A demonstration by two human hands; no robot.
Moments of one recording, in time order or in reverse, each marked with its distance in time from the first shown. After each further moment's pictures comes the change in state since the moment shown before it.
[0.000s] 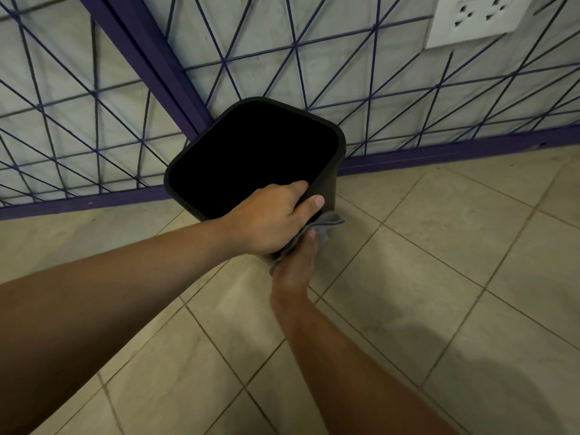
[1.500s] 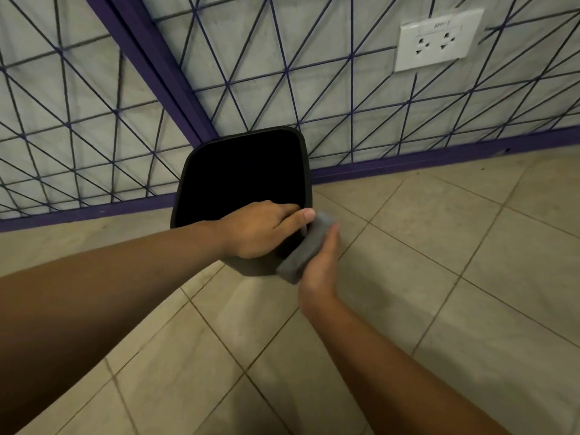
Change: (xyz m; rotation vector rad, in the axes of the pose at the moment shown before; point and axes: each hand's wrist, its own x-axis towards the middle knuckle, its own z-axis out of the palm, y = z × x) left_hand -0.029 0.006 -0.001 0.096 -0.185 0.065; right_hand -0.053 -0.083 -0.026 -0.140 -0.014 0.222
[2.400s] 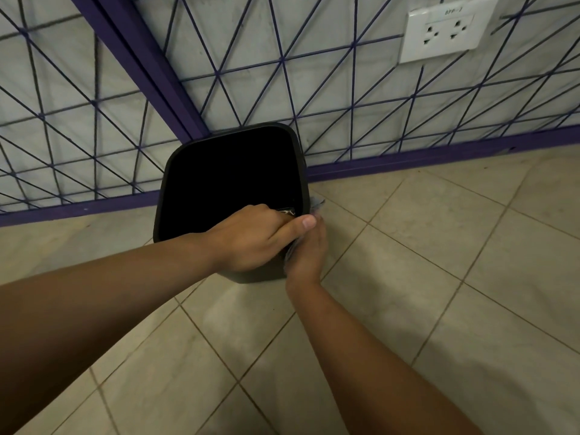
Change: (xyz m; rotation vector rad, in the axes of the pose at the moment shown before) left_hand 0.009 -0.013 0.009 0.024 0.143 0.152; right_hand 0.062 0.020 0.023 0.177 0.049 -0.265
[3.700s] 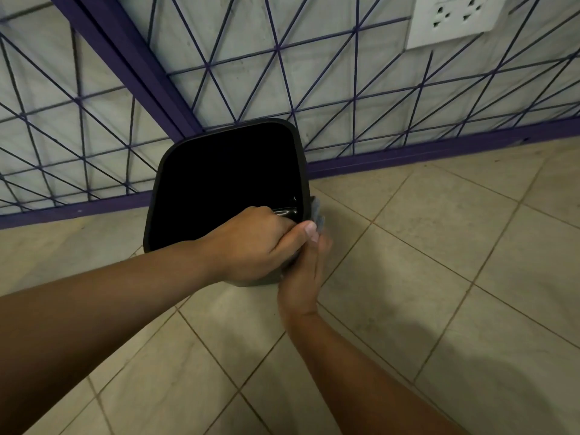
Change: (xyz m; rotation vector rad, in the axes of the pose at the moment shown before) left_hand 0.003 0.006 -0.002 0.006 -0.008 0.039; right_hand -0.016 0.027 -0.017 -0.204 -0.001 -0.221
